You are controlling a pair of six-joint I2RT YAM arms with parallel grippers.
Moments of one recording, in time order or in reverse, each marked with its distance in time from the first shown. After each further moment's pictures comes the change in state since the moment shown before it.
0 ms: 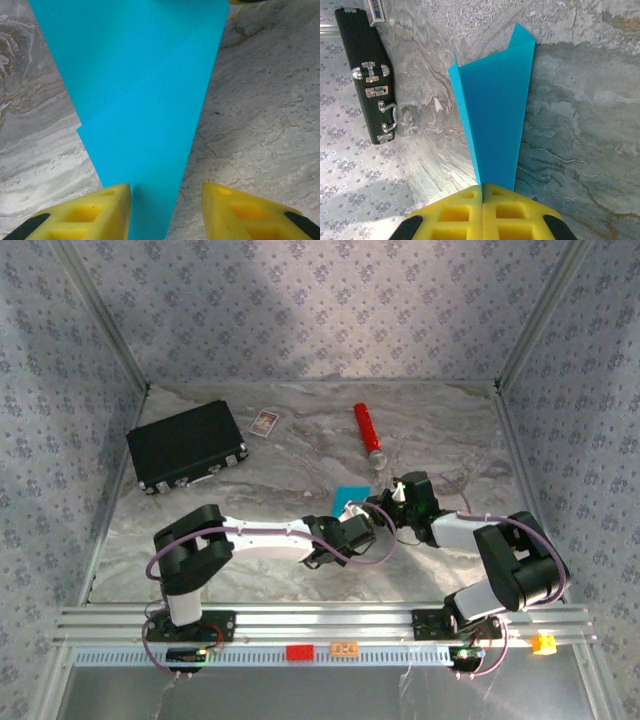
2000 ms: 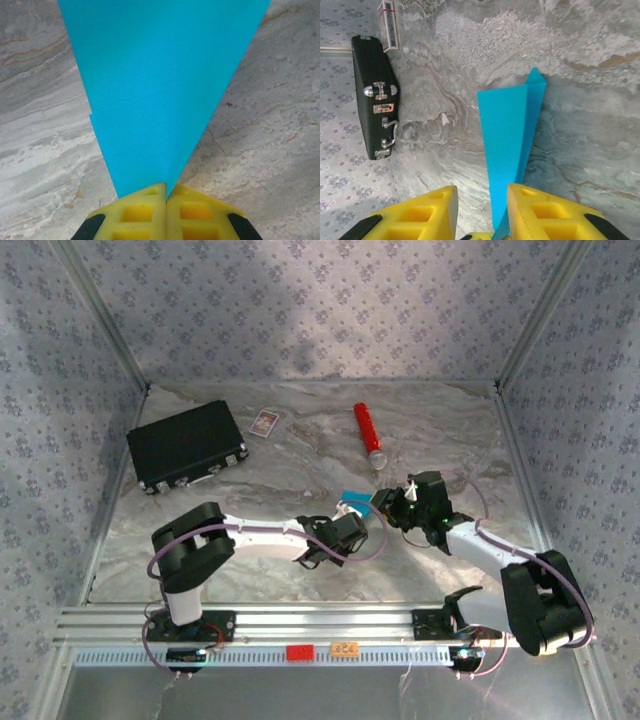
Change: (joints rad) left arm 0.045 -0.013 -0.088 0.114 0.108 -0.066; right arm -0.040 -0.246 -0.011 -0.224 0.107 -0.072
